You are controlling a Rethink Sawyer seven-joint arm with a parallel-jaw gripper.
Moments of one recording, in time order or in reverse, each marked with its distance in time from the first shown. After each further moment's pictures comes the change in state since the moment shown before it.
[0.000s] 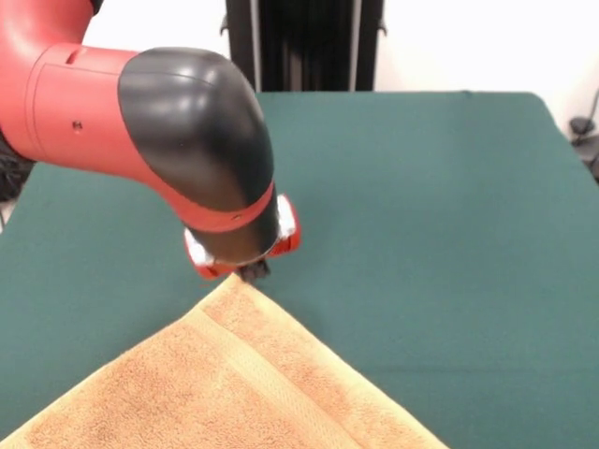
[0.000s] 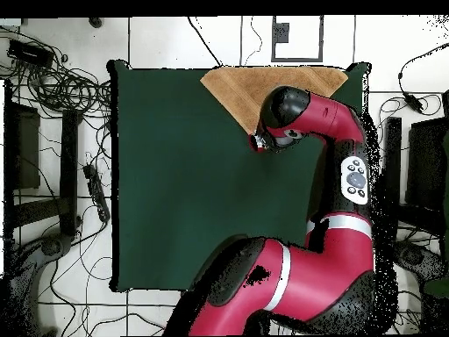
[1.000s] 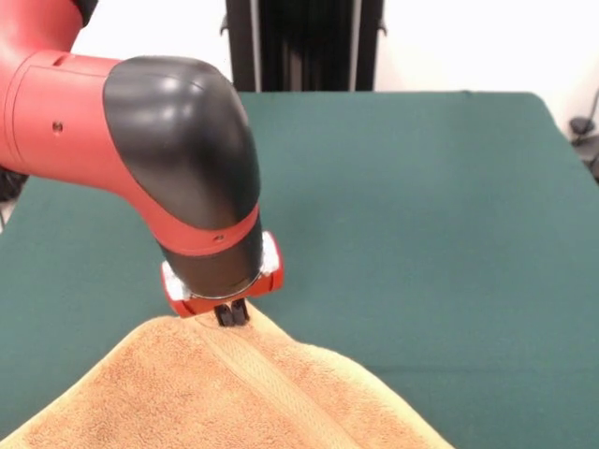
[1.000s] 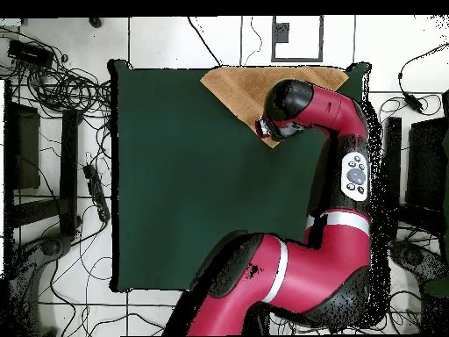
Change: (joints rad) arm -0.001 0.063 0.000 -0.141 -0.003 -0.092 0.000
